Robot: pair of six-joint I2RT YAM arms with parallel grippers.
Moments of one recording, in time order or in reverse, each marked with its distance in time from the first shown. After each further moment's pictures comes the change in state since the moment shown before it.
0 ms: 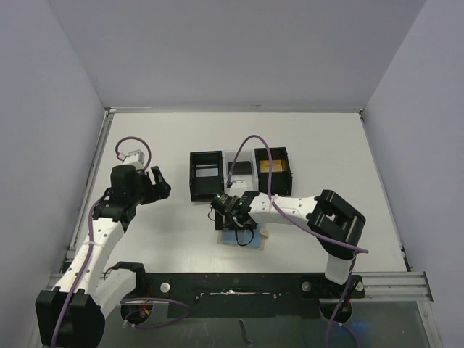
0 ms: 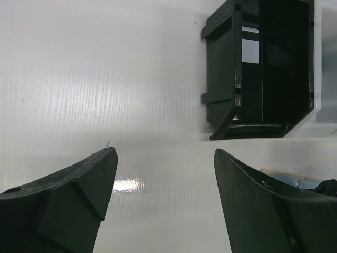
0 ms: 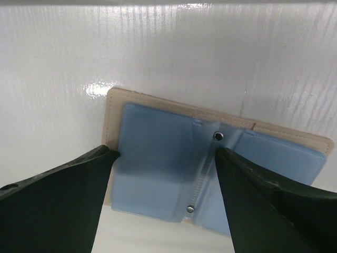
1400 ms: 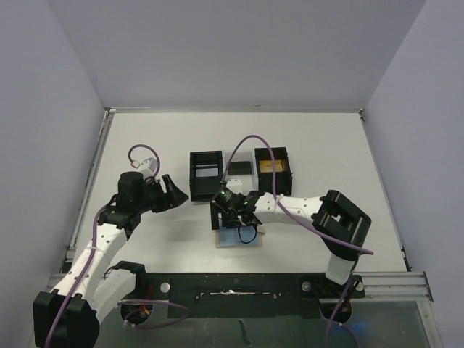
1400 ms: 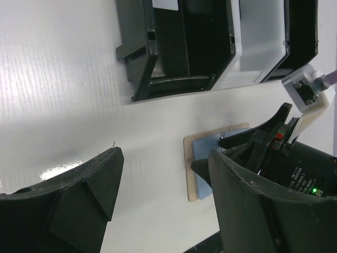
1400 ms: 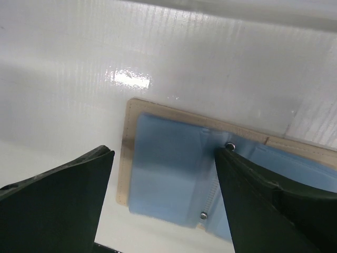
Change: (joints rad) left arm -0.084 -0.030 -0.083 0.059 0.272 -0.173; right arm -0.033 -0.067 -0.072 0.176 -0.151 -0.136
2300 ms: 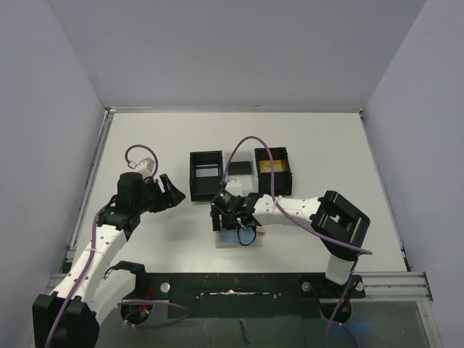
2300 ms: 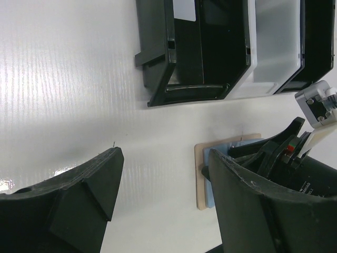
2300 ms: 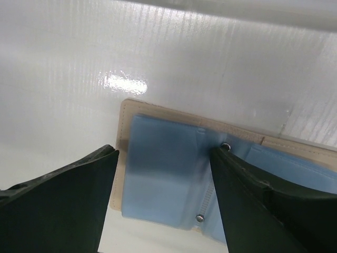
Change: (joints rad) left arm 0.000 -0.023 0.000 -0.019 -0.094 0.001; right arm 0.018 0.024 -0.003 0.011 0.037 0.001
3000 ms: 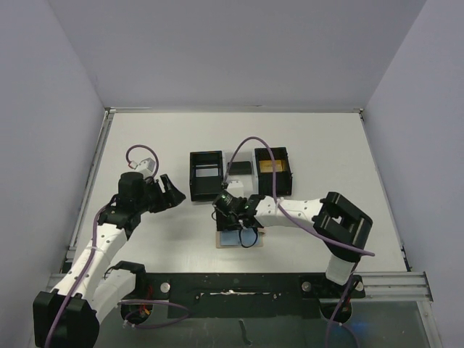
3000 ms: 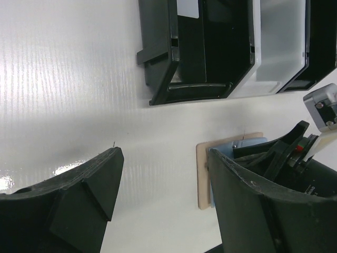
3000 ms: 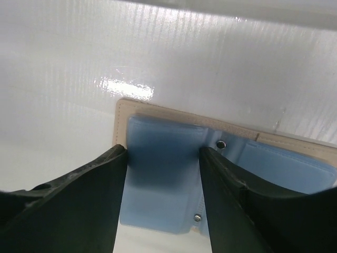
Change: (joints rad) left arm 0.000 0.013 0.000 0.000 0.000 0.000; right arm 0.020 0.020 0.024 -0.043 0.068 0.003
